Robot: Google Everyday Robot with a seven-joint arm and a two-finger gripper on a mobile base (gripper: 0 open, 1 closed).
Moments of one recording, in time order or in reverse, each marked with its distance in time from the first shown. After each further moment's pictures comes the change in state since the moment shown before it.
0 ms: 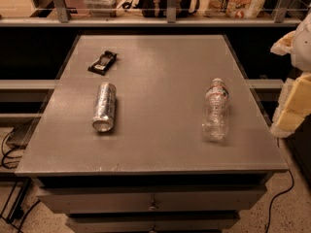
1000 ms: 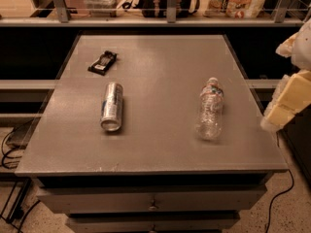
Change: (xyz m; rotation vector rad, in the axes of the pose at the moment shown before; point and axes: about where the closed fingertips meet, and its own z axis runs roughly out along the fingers) arm 0.001 -0.007 0.006 0.012 -0.060 0.145
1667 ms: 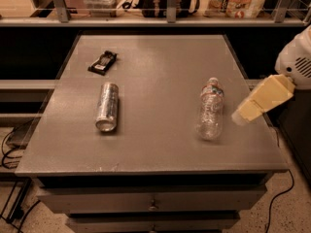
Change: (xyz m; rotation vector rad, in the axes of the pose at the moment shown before) arm -0.007 -0.001 0.034 -0.030 -0.065 0.357
